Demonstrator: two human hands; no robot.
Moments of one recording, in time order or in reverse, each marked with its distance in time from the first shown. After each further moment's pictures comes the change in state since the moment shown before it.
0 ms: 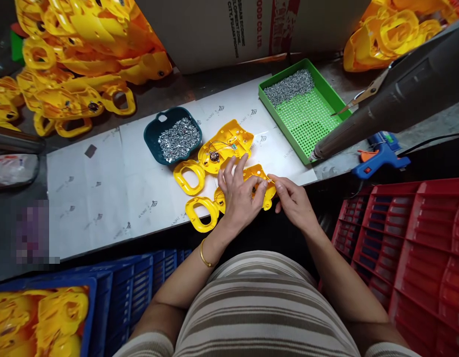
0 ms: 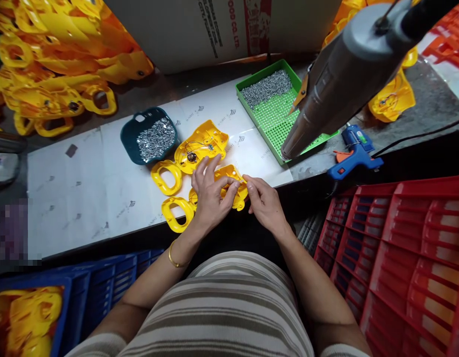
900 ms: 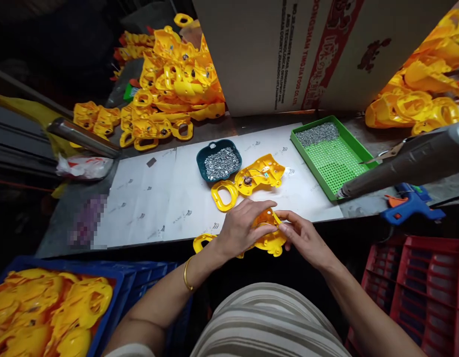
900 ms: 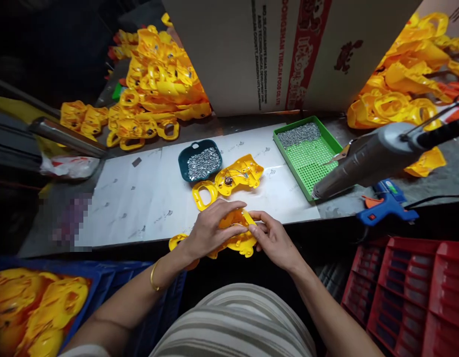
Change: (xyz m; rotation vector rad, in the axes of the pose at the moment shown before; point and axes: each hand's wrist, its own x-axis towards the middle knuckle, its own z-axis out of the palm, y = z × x) left_hand -0.017 -0.047 -0.064 -0.183 0.018 0.382; right_hand -0.005 -0.033 0.027 0.252 -0.393 0.134
